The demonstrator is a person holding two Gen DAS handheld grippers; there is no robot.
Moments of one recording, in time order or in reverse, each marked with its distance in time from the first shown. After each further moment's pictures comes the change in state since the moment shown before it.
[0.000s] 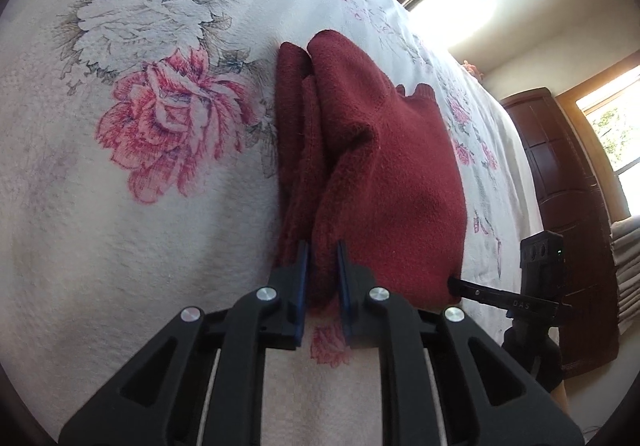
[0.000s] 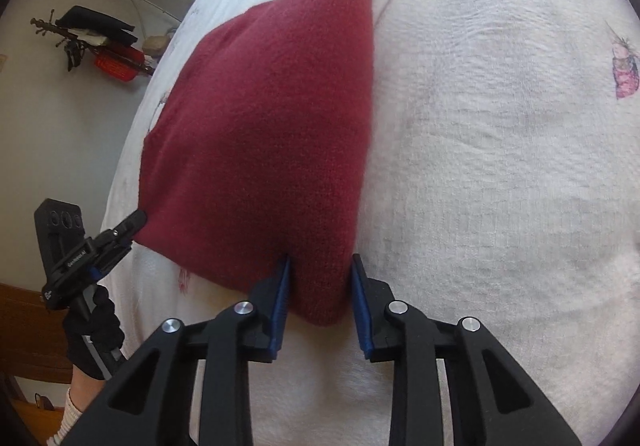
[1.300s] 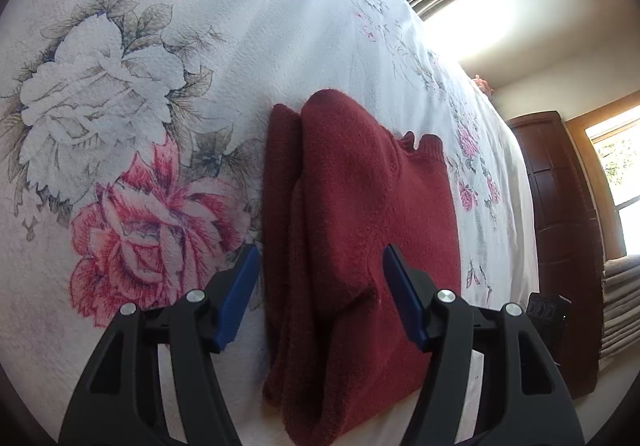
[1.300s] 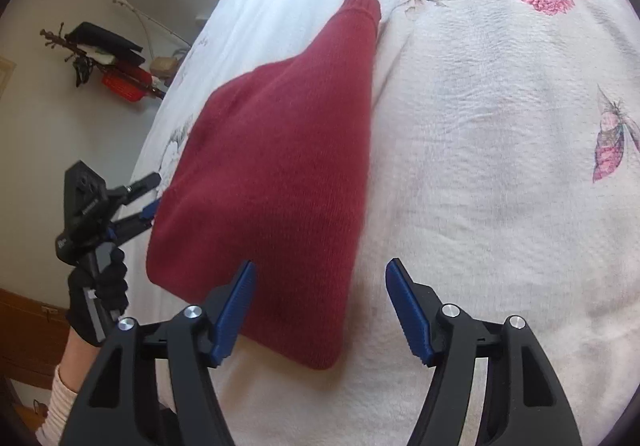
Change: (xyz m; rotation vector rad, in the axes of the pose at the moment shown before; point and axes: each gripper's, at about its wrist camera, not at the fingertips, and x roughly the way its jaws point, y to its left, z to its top) left arm 0.047 0.000 0.085 -0.062 0.083 0.004; right arm -0.035 0.005 0.031 0.022 -0.093 0.043
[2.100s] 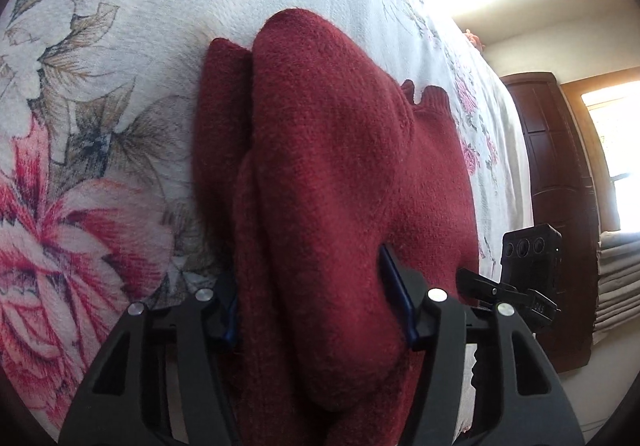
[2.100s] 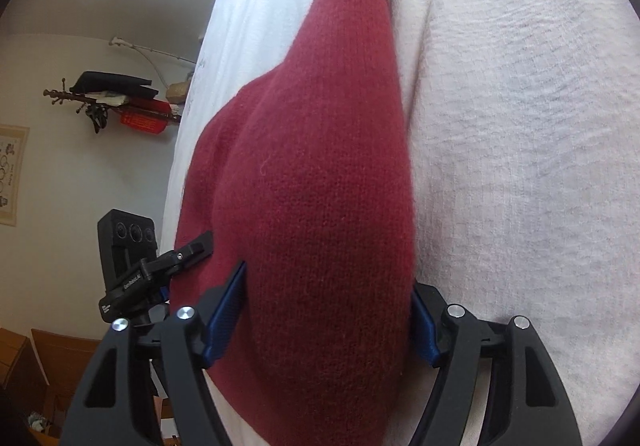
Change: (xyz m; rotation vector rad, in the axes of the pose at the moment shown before) left arm 0.080 -0.014 0.011 0.052 0.143 -0.036; right arm 0.067 -0.008 0.033 0.160 0.044 0.177
